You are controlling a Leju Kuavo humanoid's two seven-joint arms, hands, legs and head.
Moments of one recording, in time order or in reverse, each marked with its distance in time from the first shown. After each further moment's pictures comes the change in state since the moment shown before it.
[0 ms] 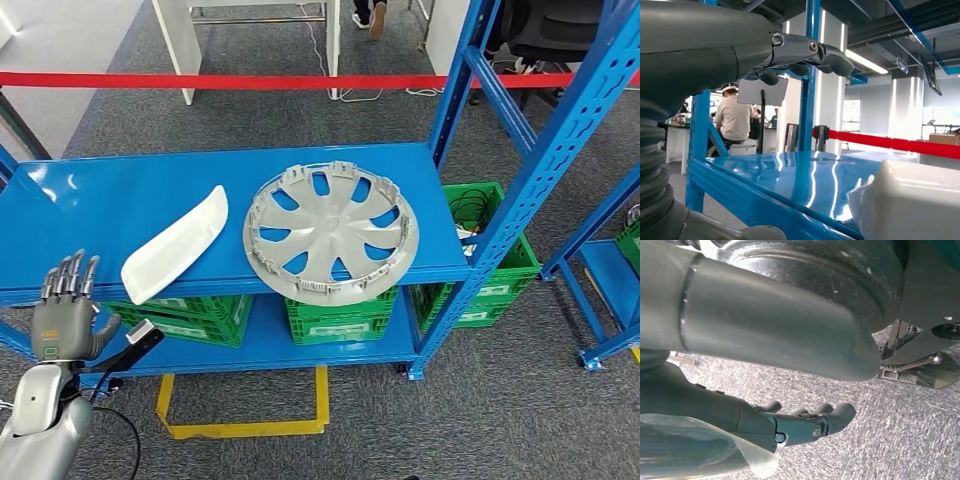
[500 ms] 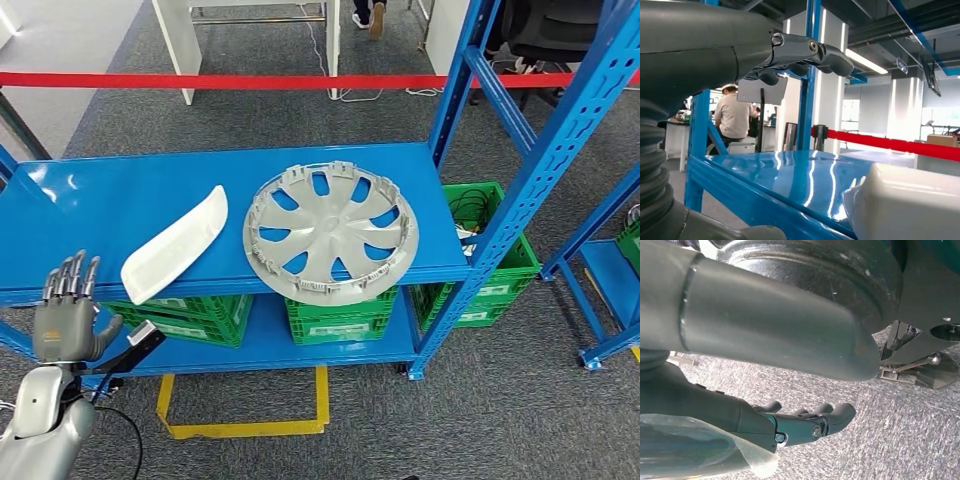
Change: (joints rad) left arm 0.014 0.001 -0.016 -0.021 0.022 0.000 0.011; right arm 0.000 0.001 0.000 0.000 0.000 0.000 -0.003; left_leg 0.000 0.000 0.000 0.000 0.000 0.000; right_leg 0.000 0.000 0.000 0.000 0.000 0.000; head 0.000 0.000
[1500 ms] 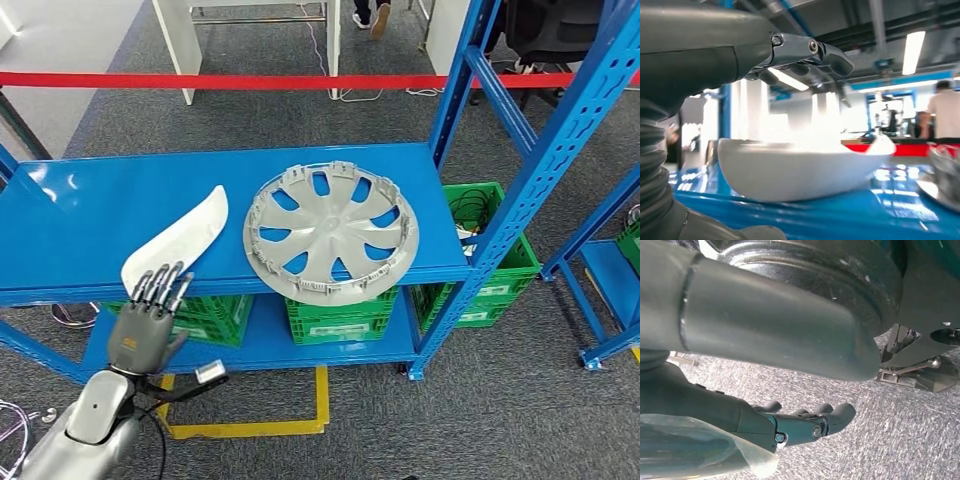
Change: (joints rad) left arm 0.005 0.050 -0.414 -0.095 -0.050 0.000 0.108; right arm 0.000 0.000 0.000 0.000 0.010 0.014 0.000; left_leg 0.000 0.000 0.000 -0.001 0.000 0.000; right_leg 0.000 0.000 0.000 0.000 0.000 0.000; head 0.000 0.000
